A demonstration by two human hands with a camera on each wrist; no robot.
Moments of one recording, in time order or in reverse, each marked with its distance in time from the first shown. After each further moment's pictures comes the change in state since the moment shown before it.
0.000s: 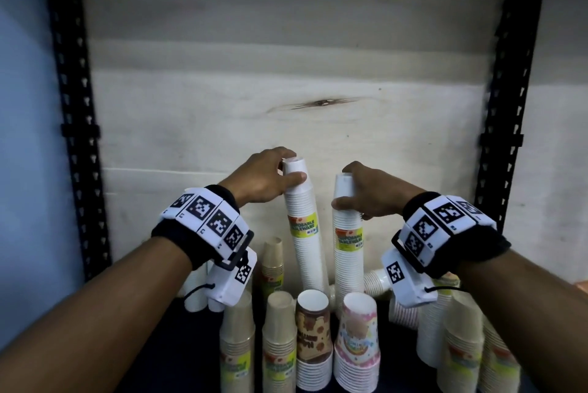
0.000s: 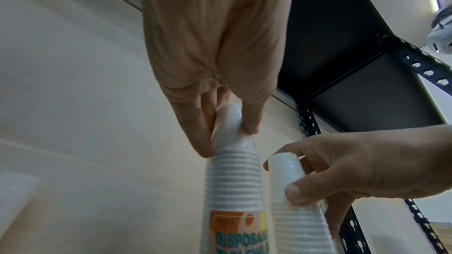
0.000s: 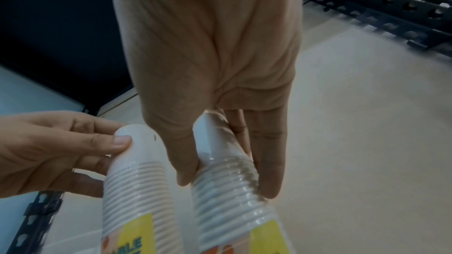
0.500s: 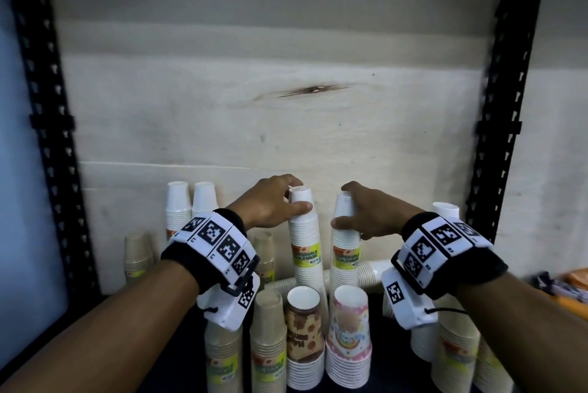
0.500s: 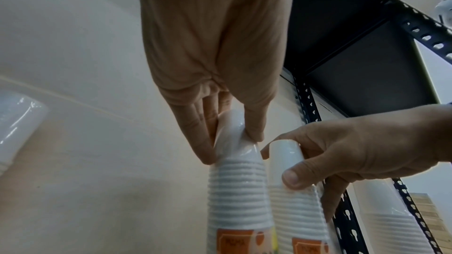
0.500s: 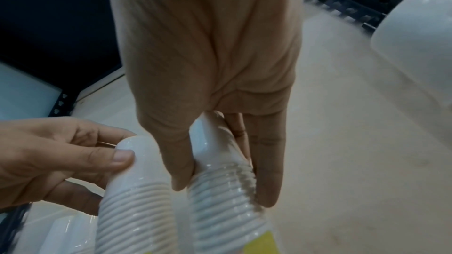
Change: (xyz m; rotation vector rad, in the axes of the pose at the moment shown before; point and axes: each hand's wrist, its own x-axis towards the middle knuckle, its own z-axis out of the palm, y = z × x) left_hand 0.001 -0.016 0.055 0.084 -0.144 -0.039; right_hand 0.002 0.035 0.033 0.026 -0.102 0.060
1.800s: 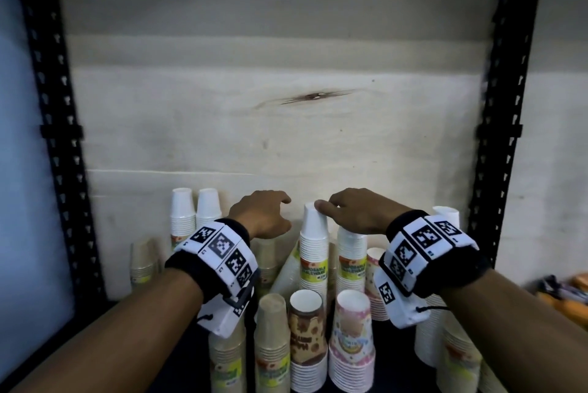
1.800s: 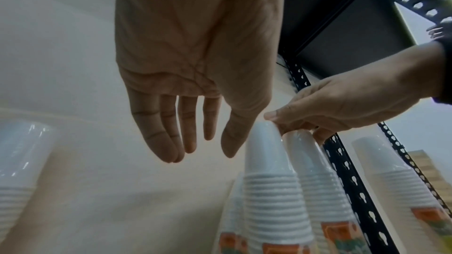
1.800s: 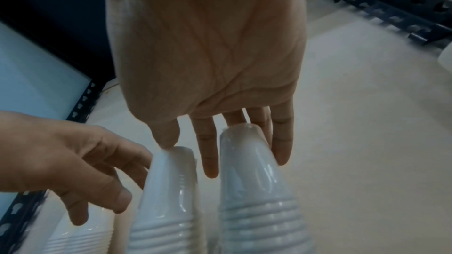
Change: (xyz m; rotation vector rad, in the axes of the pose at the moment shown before) left_hand -0.008 -0.002 -0.003 0.381 -0.061 -0.190; right_hand -0.001 -0.026 0.000 -0.254 0.029 -0.108
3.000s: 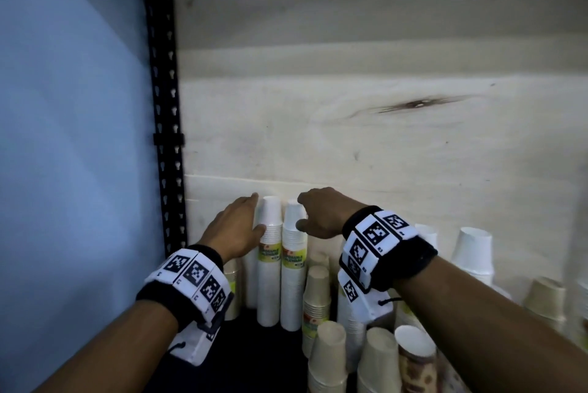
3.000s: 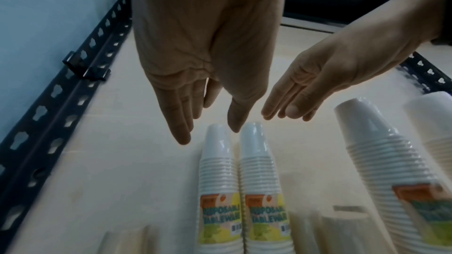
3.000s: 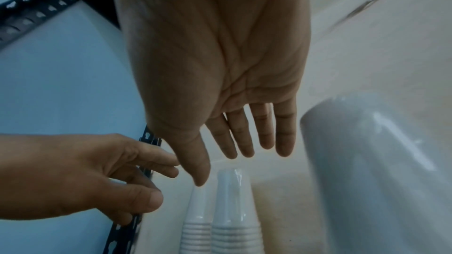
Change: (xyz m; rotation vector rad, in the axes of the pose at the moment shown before) left_hand -0.028 -0.183 -0.025 0.025 0.276 -0.176; right_hand 0.104 -0.170 0.034 -0.252 0.030 -0.373
